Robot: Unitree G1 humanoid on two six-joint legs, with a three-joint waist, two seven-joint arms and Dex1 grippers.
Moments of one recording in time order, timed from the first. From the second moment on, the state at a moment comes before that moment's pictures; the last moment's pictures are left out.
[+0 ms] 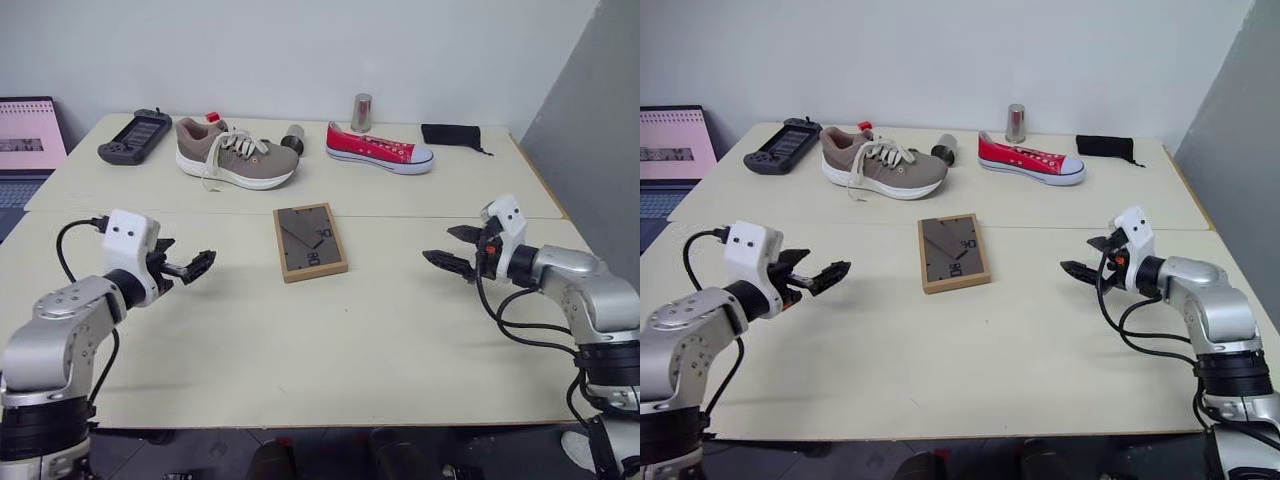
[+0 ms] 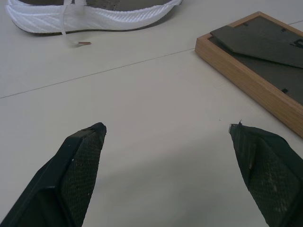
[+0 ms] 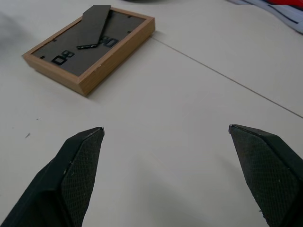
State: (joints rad) left arm -0.22 0.80 0.36 -0.18 -0.45 0.78 -0.59; right arm -0.53 -0.69 -0.03 0.03 0.39 0.65 0.93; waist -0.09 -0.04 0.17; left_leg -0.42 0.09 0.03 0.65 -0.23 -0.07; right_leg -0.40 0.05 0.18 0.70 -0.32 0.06
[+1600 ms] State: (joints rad) left arm -0.41 0.67 0.17 0.12 -0.34 0.60 -0.63; right arm -0.78 -0.49 0.11 0.47 0.21 0.38 0.97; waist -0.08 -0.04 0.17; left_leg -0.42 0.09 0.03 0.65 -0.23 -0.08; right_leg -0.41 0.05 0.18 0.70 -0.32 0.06
